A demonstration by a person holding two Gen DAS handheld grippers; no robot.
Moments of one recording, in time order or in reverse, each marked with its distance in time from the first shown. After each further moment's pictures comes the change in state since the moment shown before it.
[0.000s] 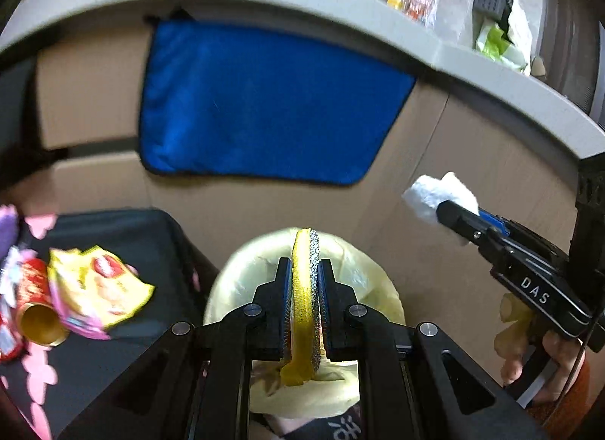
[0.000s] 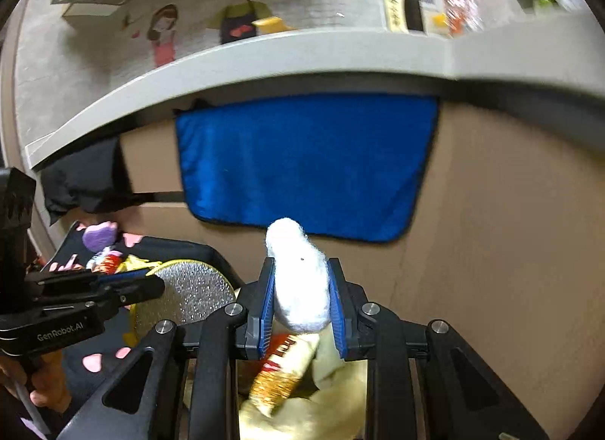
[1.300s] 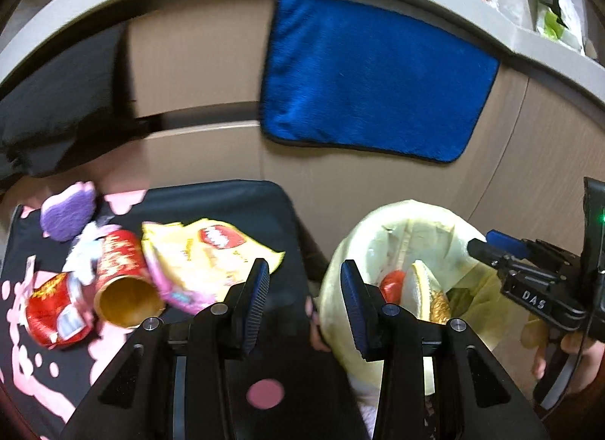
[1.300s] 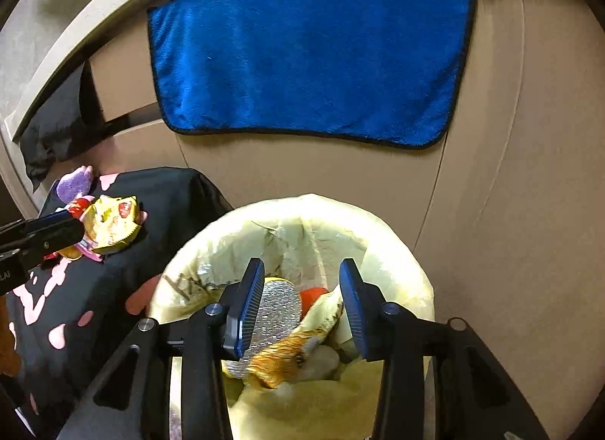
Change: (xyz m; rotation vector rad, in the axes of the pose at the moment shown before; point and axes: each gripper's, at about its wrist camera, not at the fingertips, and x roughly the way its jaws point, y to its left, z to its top) left arm -0.031 0.083 -0.034 0.003 -0.006 0.288; right arm 0.079 0.027 -0.058 0.015 0.213 0.000
